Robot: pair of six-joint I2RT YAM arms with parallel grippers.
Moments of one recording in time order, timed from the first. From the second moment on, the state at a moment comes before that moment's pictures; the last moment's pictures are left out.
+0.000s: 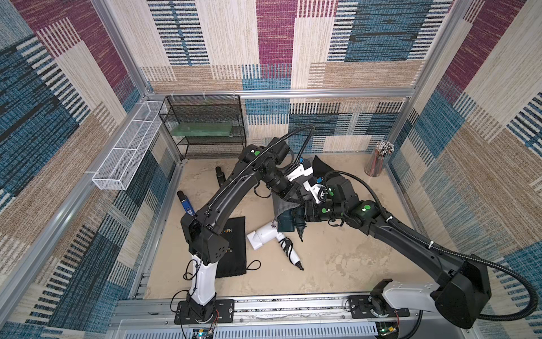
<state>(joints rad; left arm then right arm) -0.65 1.98 2.27 -1.47 0.68 0.18 0.60 1.28 1.05 -0.44 -0.53 0.58</state>
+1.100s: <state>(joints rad) -0.50 2.13 2.67 -1.53 0.72 0.22 0.53 1.21 1.18 -0.43 -0.53 0.49</state>
